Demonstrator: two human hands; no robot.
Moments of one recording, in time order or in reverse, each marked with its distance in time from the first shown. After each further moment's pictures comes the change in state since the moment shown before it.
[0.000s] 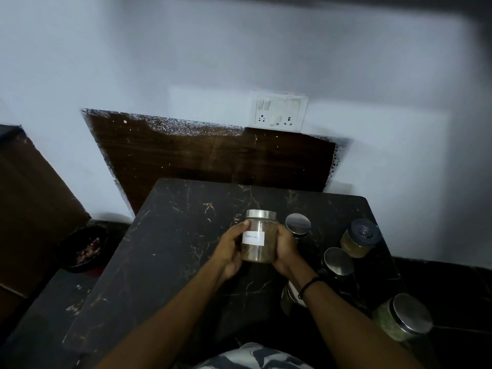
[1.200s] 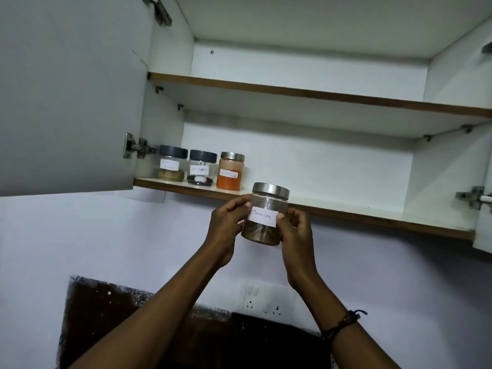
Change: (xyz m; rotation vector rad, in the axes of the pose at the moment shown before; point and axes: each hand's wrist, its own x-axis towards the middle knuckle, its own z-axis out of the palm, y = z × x) left_hand -0.029 0.388 0.211 0.207 -0.157 0.969; right_hand -0.096 -0.358 0.200 -0.314 -0.042 -1.258
